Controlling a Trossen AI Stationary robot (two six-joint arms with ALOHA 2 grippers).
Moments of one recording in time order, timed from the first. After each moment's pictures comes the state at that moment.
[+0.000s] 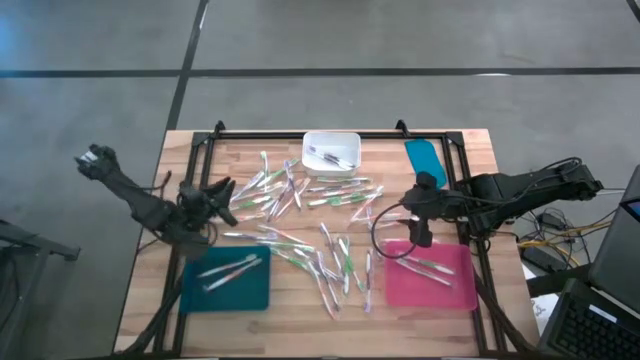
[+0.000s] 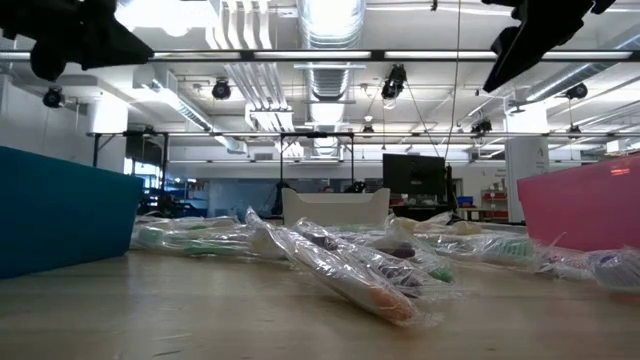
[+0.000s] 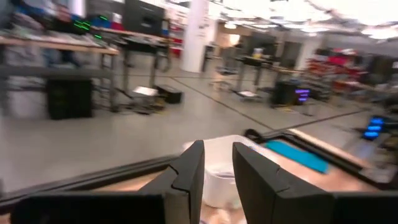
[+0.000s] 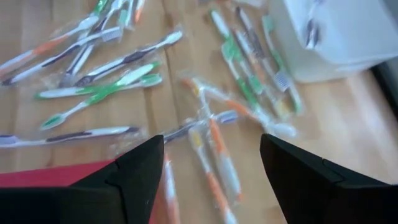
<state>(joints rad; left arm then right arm) -0.63 0.74 0.54 -0.64 -1.57 -1.04 0.19 0.98 0.92 -0.86 0.30 0.28</state>
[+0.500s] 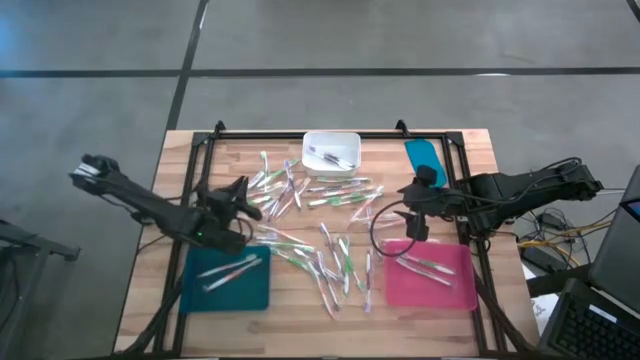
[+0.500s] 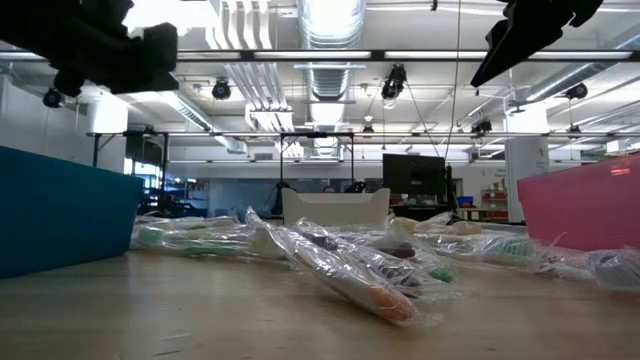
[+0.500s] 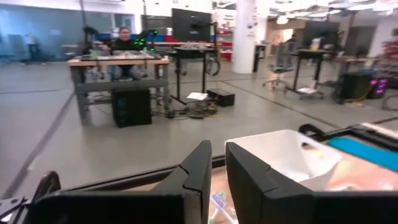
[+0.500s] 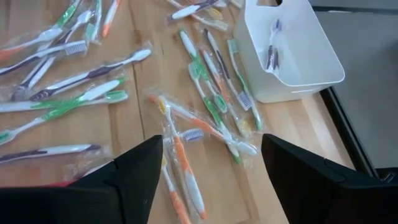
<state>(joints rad) -0.41 1.04 0.54 -0.40 -1.56 -1.00 0.18 0.98 0.92 -0.83 0.42 0.21</state>
